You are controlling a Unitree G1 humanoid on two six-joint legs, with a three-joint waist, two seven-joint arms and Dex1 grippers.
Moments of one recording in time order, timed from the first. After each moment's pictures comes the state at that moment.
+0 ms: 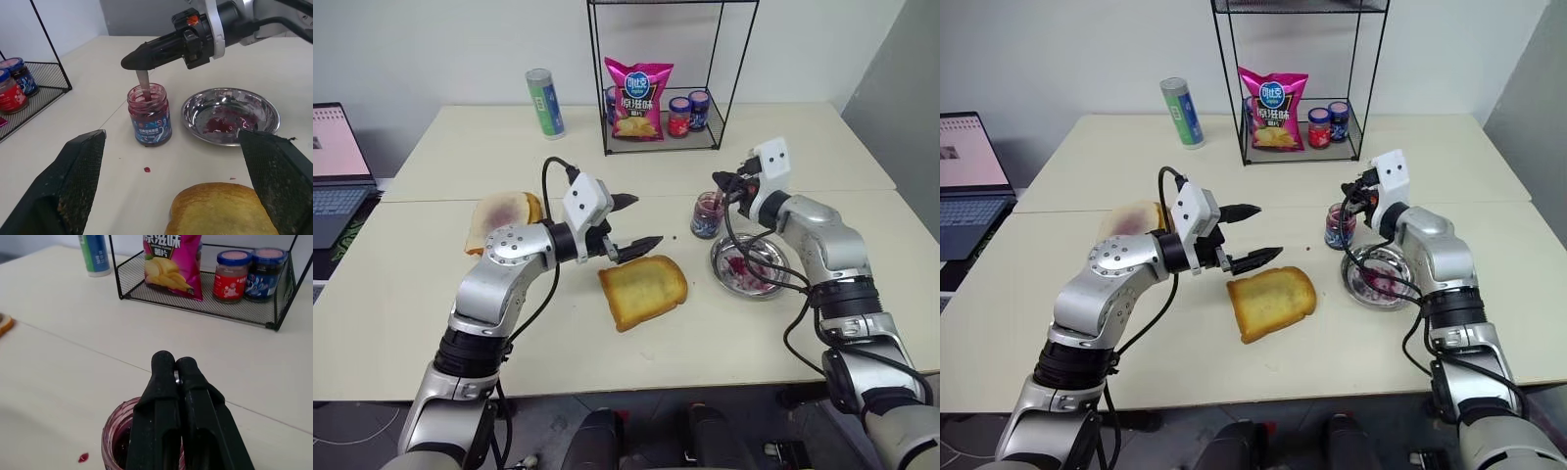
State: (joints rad) left arm -0.55 0.49 -0.09 -0.16 -0.33 0.46 -0.84; right arm -0.85 -0.37 -0.08 0.38 0.36 0.59 0.43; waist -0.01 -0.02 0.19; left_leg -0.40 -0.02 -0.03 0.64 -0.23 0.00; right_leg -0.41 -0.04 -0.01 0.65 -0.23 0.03
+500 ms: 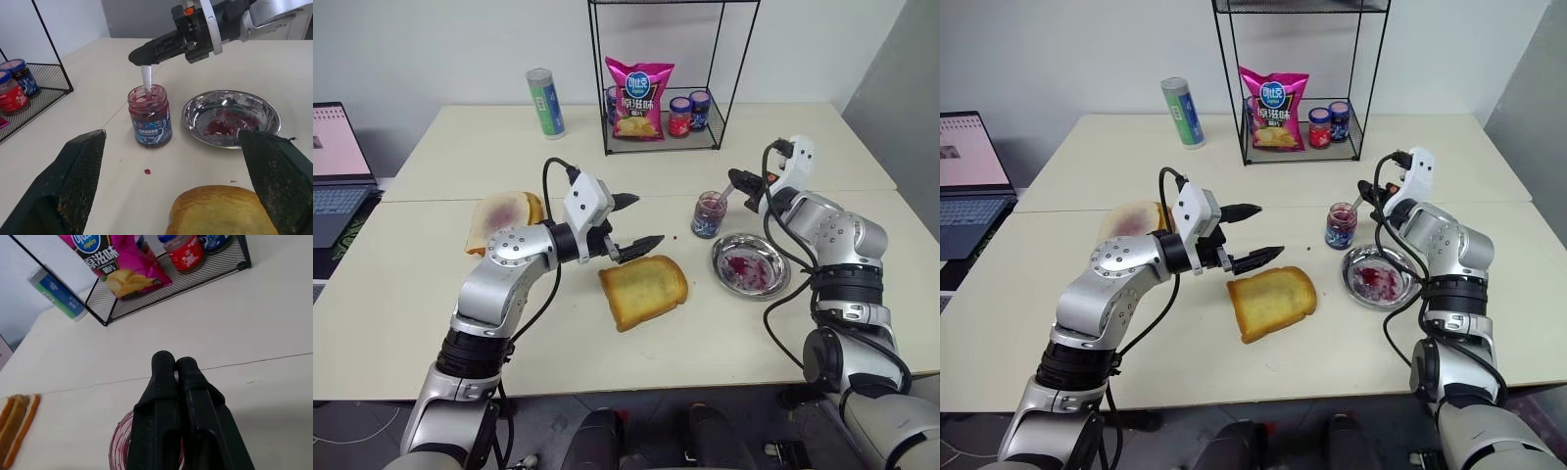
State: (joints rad) left arm -0.55 0.48 -0.09 -0.16 -0.33 0.45 -0.83; right arm -0.90 -0.30 -0.36 0.40 0.54 0.86 0.21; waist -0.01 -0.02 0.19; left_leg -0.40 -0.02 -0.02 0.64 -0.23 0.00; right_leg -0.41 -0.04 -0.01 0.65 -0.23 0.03
